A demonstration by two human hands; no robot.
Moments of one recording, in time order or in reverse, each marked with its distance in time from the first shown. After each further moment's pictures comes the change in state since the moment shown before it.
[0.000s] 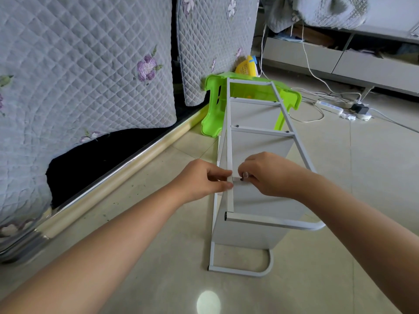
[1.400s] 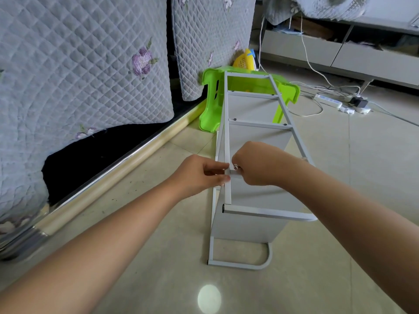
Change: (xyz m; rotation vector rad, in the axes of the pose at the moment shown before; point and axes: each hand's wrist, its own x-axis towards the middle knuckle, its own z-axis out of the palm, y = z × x) left_hand -0.003 0.000 0.002 -0.106 -0.021 -0.029; right_hand 0.015 -0.014 -0.005 -0.080 -0.089 0.116
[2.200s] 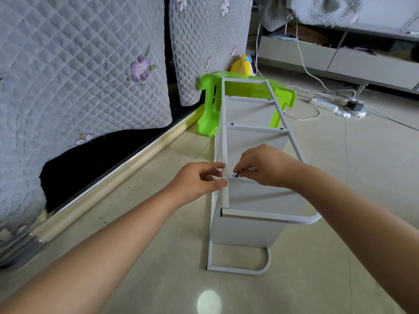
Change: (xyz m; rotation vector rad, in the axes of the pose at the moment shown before) left_hand 0.004 -0.009 0.003 -0.064 0.023 0.010; right_hand -0.004 0.029 0.011 0.279 0.145 -0.094
